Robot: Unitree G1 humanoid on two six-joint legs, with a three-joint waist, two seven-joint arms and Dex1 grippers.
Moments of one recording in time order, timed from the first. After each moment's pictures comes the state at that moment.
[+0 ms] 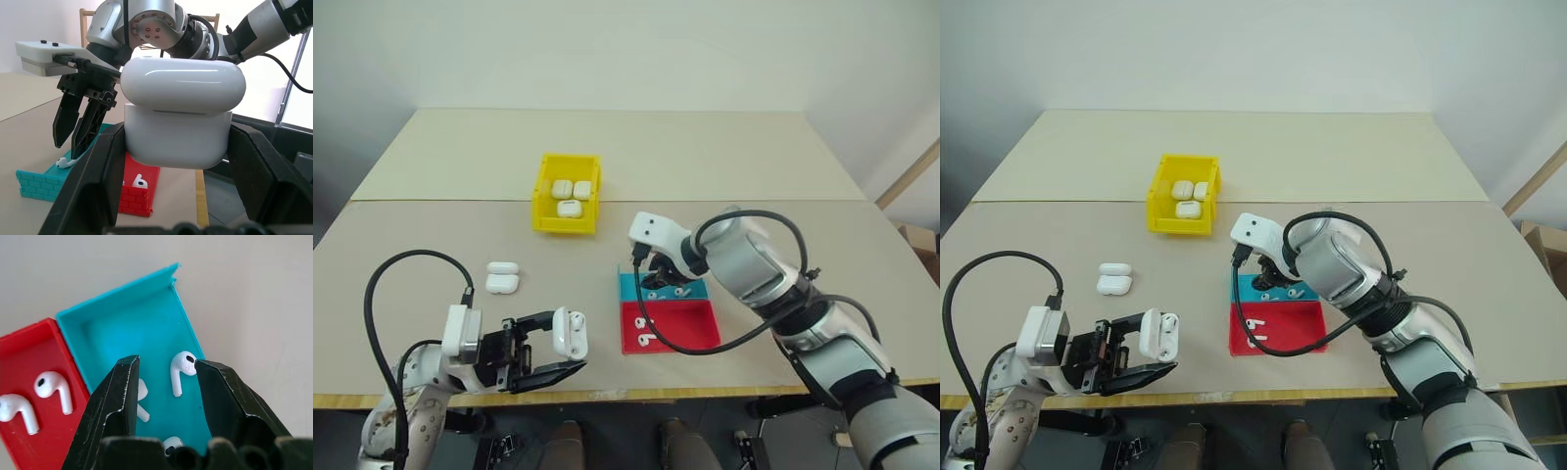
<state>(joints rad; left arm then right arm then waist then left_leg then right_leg) 0.12 0.56 0.17 -0.38 -0.75 0.11 -1.32 -1.01 -0.45 0.61 -0.05 -0.14 1.24 1.07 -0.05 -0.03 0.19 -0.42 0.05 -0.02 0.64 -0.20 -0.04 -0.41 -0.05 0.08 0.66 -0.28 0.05</state>
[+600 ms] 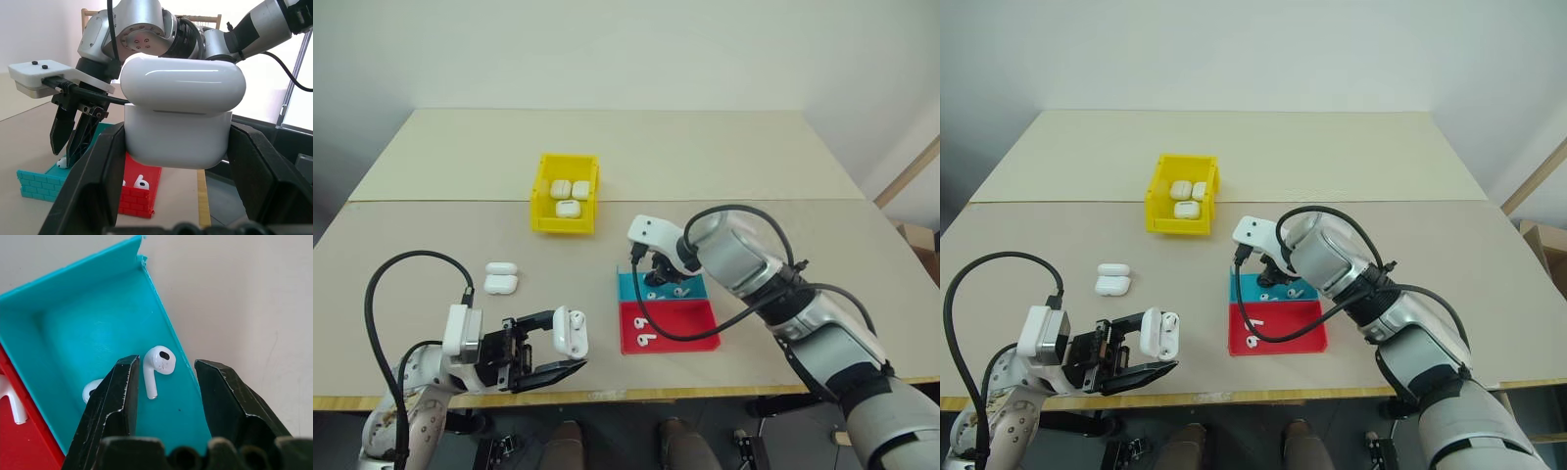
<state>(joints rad) 0.12 0.56 0.17 -0.38 -0.75 0.11 -1.31 -1.07 -0.44 0.66 0.10 -0.10 1.15 1.02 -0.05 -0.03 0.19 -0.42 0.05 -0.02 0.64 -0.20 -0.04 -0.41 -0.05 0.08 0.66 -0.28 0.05</state>
